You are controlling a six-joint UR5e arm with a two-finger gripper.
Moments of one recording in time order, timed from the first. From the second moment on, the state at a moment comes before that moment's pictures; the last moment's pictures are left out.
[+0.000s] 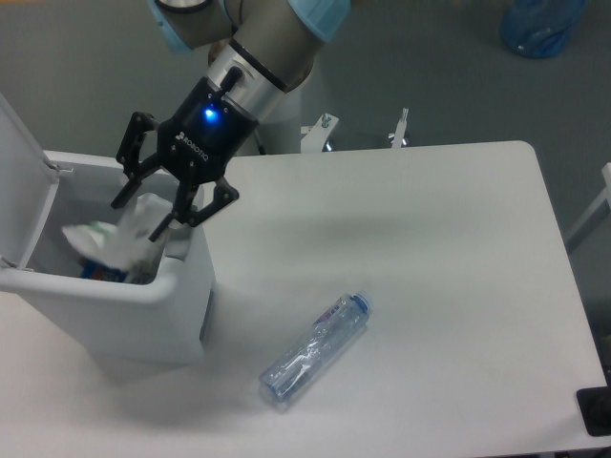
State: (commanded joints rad) arm 2.47 -1.63 -1.70 -0.93 0.62 0.73
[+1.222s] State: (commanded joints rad) arm 2.40 -2.13 -1.47 -0.92 1.30 0.83
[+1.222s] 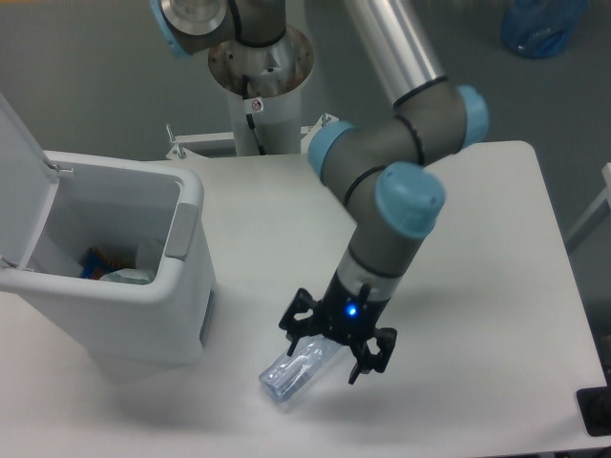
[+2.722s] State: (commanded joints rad) arm 2.30 -2.27 -1.43 -0.93 1.44 0.84
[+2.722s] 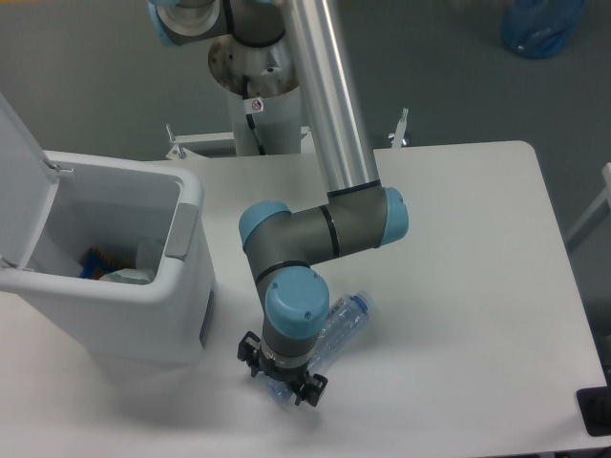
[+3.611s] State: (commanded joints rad) arm 2.41 -2.07 -1.33 -0.94 1.14 0.82
